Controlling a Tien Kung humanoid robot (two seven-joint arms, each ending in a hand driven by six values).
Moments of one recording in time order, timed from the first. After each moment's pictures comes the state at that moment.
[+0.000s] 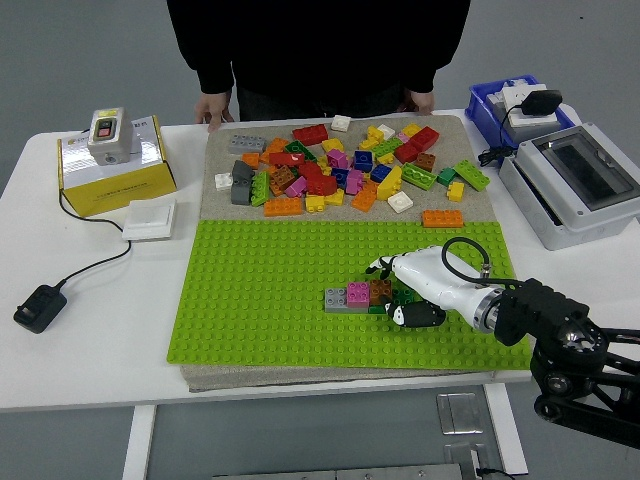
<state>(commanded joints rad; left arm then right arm) -0.01 0.21 -1.10 -0.18 1.08 0.11 0.42 0.65 -0.54 0.25 1.62 -1.83 -0.16 -0.36</state>
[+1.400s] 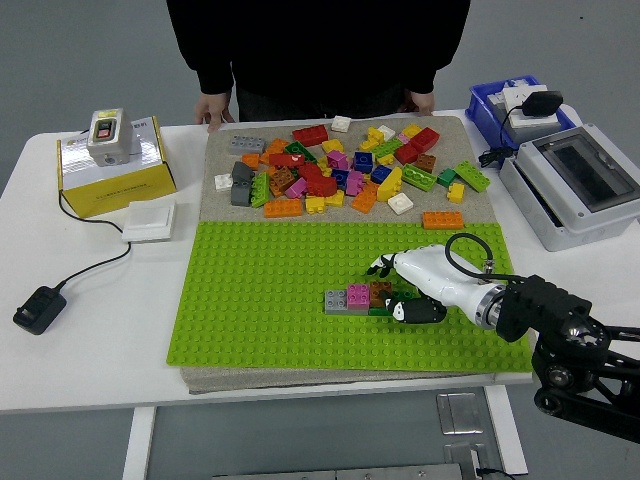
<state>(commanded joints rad) -0.01 0.21 -1.10 -0.18 1.08 0.11 0.41 0.65 -0.54 0.27 1.59 -1.76 -0.17 -0.32</state>
